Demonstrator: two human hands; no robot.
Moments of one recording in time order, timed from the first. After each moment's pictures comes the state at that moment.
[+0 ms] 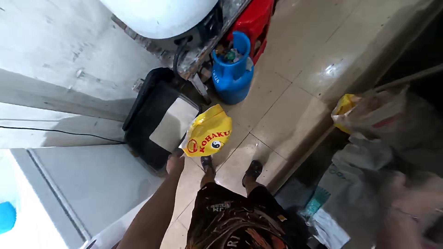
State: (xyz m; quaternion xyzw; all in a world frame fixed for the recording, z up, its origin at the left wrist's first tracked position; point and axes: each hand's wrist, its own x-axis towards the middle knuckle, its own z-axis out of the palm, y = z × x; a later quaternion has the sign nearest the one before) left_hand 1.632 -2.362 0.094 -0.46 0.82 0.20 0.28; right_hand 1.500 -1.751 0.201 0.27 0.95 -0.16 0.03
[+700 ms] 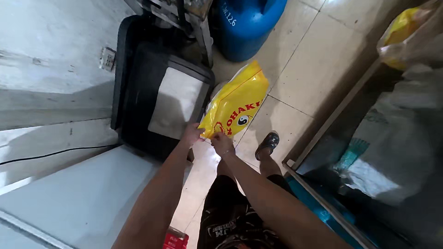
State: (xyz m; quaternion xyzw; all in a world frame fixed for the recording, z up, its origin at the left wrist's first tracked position) left_hand 1.562 -2.509 -0.021 -0.38 0.66 0.51 0.40; right_hand 1.591 -2.350 -0.017 0.18 0.72 -0.46 0.48
